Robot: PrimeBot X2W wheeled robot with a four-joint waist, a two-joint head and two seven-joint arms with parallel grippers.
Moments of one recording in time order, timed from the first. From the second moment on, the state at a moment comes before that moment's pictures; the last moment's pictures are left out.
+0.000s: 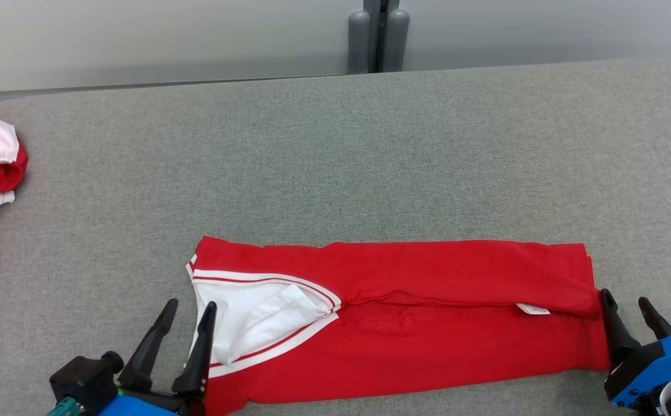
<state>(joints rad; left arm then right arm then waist) -0.01 0.47 -0.52 0.02 -0.77 -0.01 -0.24 -0.05 -0.09 -0.25 0.17 0.29 0.13 0.21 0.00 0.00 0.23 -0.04</state>
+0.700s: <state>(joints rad) 0.08 0.28 -0.18 -0.06 -0.50 0.13 -0.26 -0.10 -0.09 -0.27 0.27 0.23 0.13 0.23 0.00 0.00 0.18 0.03</state>
